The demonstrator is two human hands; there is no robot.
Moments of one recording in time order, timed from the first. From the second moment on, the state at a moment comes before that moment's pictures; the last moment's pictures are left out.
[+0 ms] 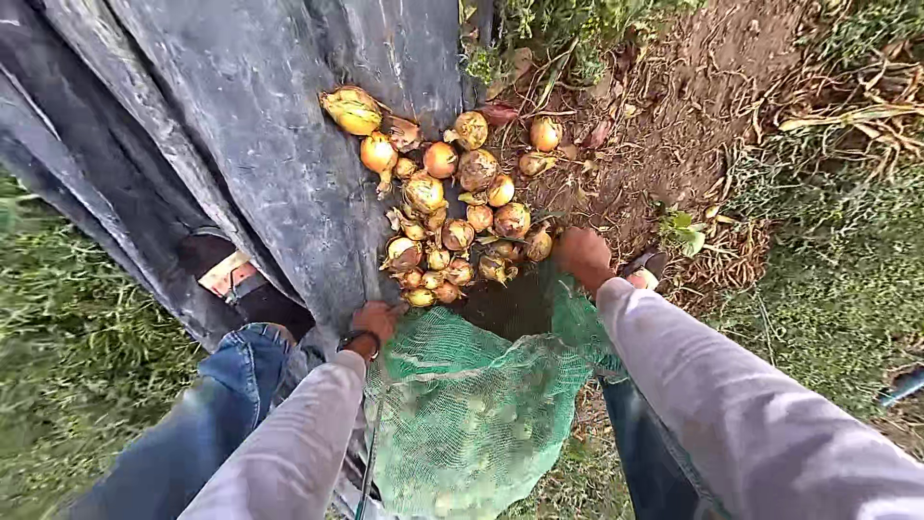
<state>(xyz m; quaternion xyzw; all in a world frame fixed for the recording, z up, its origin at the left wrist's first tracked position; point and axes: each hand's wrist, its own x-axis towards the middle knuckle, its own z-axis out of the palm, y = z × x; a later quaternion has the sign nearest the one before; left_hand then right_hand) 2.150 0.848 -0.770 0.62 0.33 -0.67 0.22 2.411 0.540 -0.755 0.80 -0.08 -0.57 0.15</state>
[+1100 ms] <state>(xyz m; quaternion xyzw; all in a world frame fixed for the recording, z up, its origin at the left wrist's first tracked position) 2.453 0.917 -0.733 0.75 0.30 -0.43 0.40 2.498 0.716 -0.748 0.78 -0.07 -0.54 -0.30</state>
